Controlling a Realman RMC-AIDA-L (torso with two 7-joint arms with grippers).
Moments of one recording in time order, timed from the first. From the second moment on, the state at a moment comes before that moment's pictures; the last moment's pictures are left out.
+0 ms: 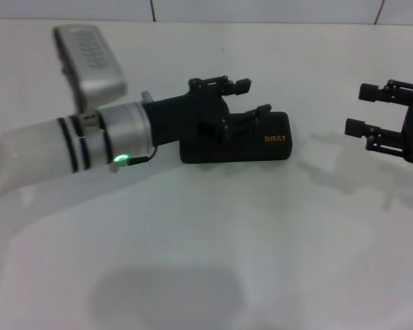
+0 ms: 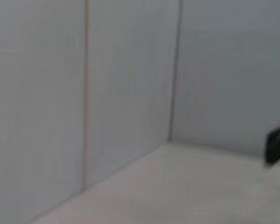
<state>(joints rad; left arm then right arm) -0.86 -2.07 2.83 -0.03 -0.45 1.25 -0.78 0.43 2.01 -0.72 -0.69 -1.73 -1.64 1.12</state>
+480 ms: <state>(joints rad) -0.79 -2.04 2.84 -0.21 -0.44 1.76 -0.79 0.50 2.02 -0.82 -0.56 -1.71 -1.74 0.91</state>
